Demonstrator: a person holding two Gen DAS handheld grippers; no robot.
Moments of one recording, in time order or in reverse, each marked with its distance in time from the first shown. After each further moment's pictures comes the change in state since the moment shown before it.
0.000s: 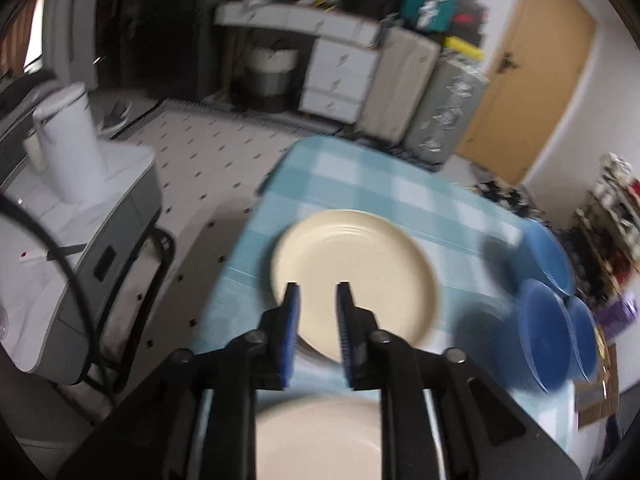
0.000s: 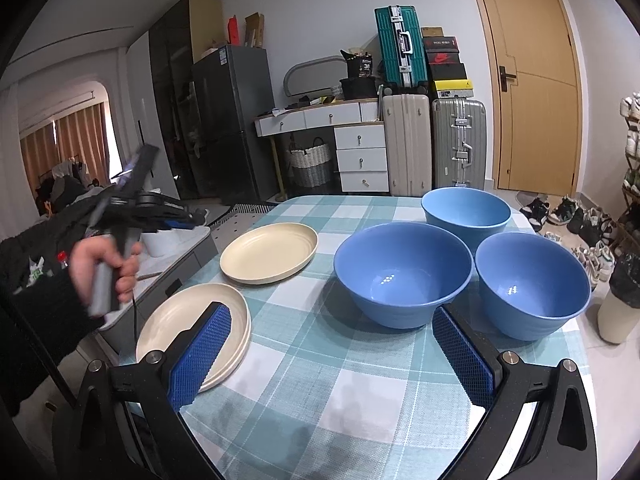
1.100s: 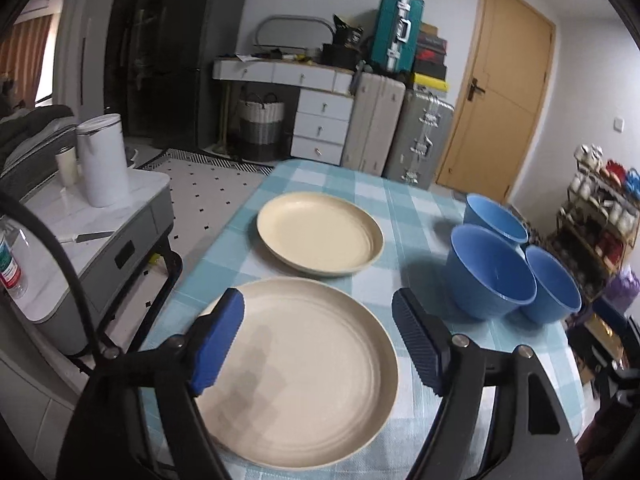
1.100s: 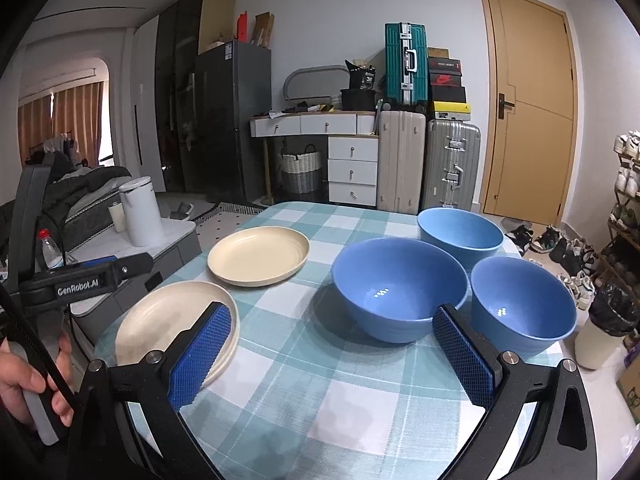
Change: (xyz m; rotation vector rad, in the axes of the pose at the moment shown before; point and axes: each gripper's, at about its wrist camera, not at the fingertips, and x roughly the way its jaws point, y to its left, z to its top) left arm -0.094 -0.037 -0.122 0.033 -0.216 0.028; right arm 0.003 0.030 0.002 -0.095 -0.037 -0.071
